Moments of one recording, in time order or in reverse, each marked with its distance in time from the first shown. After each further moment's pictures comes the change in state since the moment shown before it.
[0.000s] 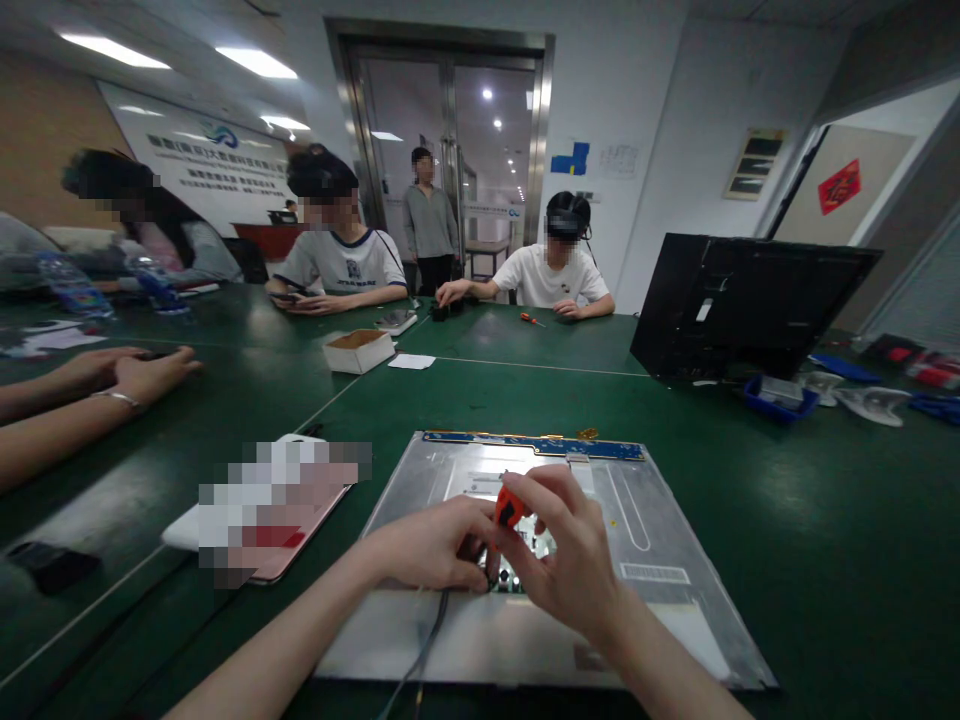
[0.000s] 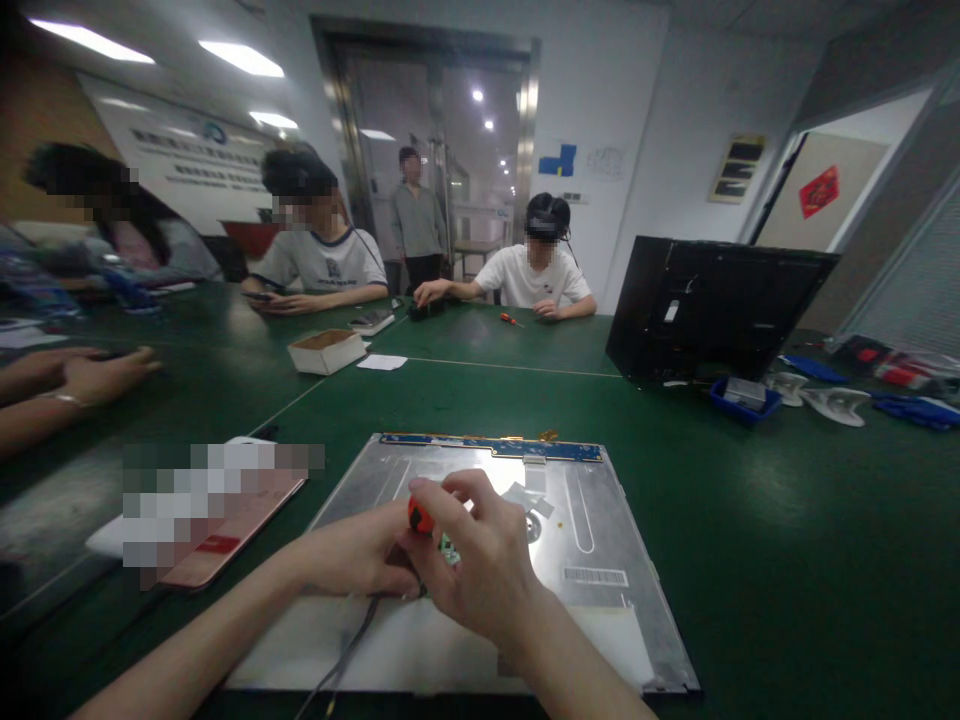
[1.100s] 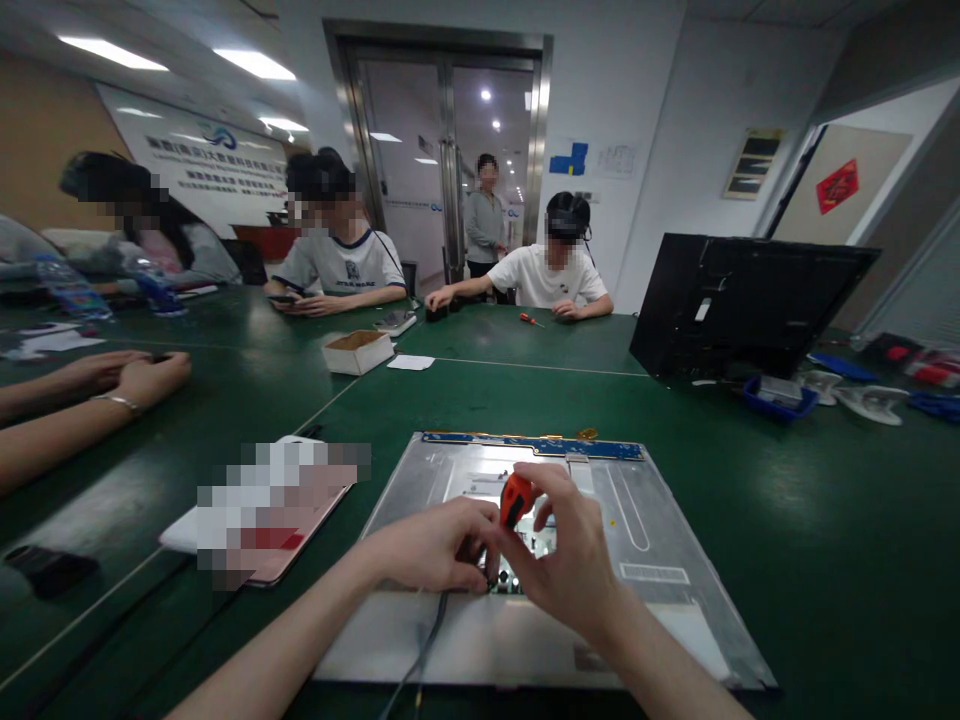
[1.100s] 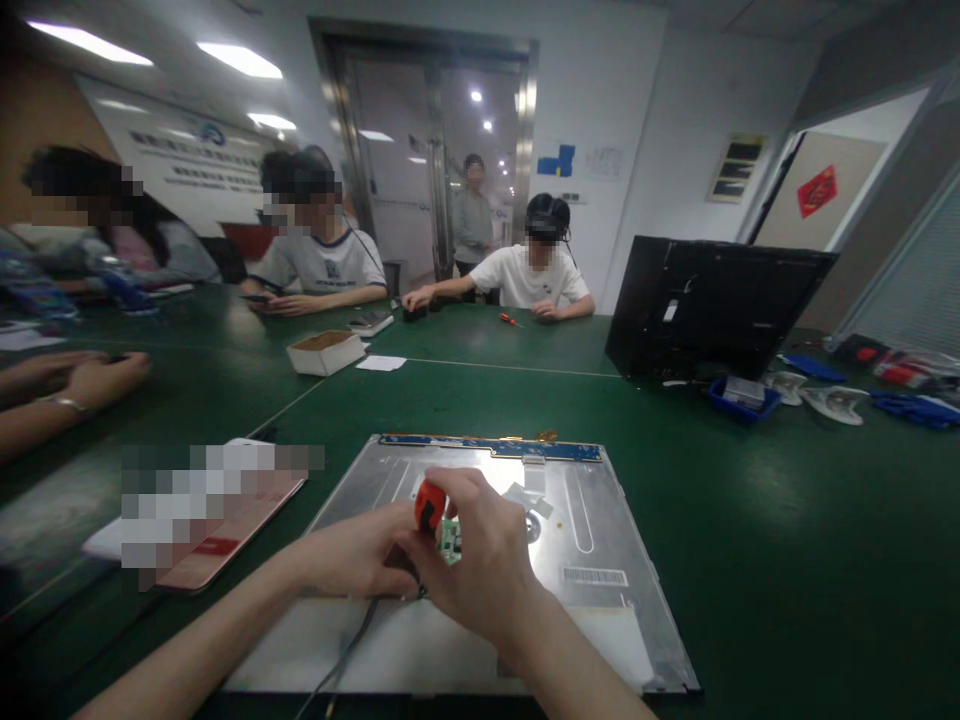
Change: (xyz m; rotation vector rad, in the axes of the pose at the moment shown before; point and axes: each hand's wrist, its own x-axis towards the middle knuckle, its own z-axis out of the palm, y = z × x) left_hand -0.001 0.002 -0.001 0.004 -0.001 0.012; right_hand -0.003 0.002 0.003 0.048 0.004 0.041
